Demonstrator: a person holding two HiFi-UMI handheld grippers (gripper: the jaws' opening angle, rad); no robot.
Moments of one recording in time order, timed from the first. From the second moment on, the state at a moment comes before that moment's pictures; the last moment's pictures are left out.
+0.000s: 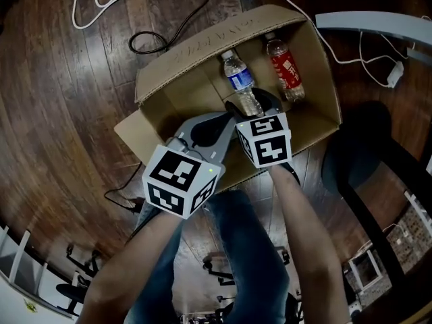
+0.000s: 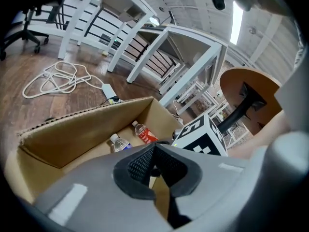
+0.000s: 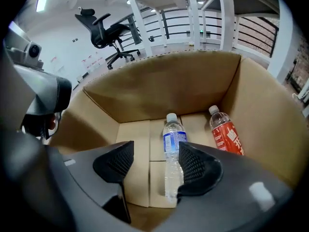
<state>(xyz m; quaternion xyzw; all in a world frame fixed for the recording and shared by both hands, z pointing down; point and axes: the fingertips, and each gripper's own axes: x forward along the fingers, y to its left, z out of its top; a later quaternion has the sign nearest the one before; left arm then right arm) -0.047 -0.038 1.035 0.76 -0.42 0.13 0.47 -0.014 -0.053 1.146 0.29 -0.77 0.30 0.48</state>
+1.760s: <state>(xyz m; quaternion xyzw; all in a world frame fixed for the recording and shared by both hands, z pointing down) -0.053 -0.045 1.043 0.77 -0.41 0.17 0.46 -0.002 -0.067 1.183 0.32 -0.73 0.35 0.49</state>
